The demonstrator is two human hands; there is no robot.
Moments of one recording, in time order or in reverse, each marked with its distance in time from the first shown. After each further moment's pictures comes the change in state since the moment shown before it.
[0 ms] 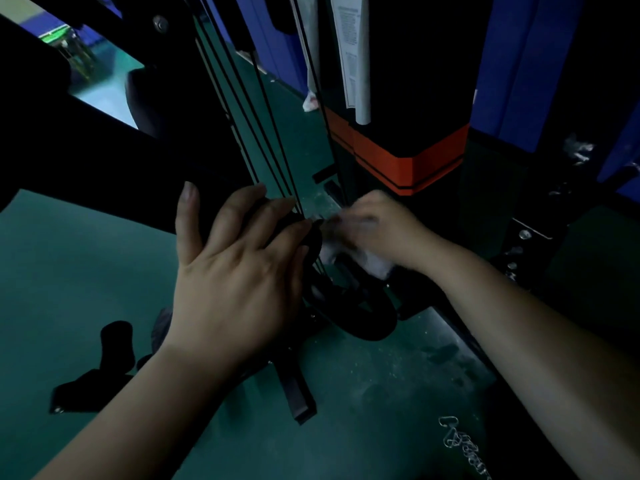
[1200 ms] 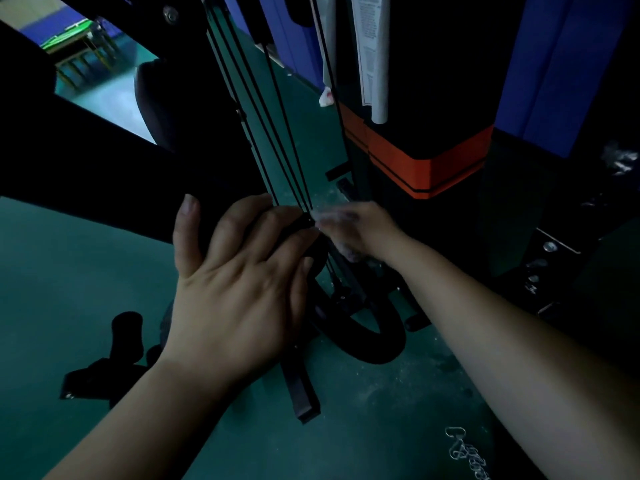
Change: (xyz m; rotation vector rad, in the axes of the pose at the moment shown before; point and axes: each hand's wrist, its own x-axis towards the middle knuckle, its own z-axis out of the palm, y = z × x) left_hand 0.002 -0.001 0.008 0.018 -0.066 -0.010; right_hand 0.058 0.028 0.029 0.219 0.021 0.210
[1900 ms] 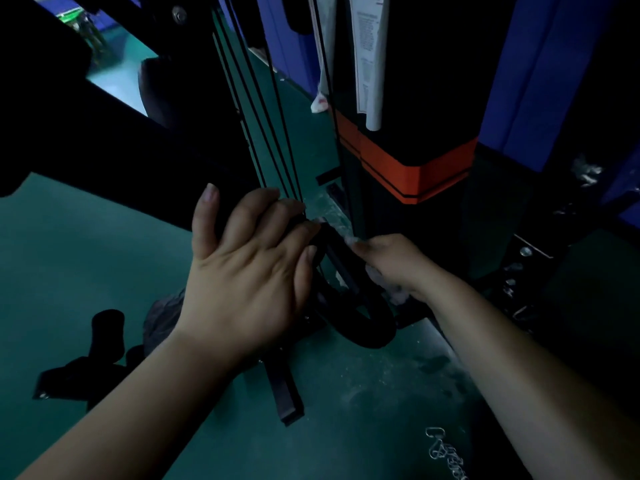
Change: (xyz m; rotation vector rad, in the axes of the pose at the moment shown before) left_hand -0.001 -0.002 0.005 0.013 0.050 0.033; right_hand -0.066 0.006 -0.022 -0.109 0.002 0.193
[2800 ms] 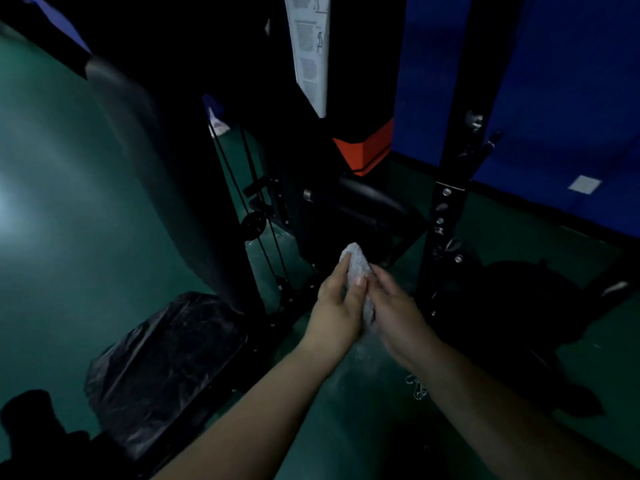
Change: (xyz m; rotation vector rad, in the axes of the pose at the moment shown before) left_hand -0.118 0.007 0.103 -1.692 -0.550 -0.244; right_hand -0.132 0.037 0.182 0.530 0.472 -0.004
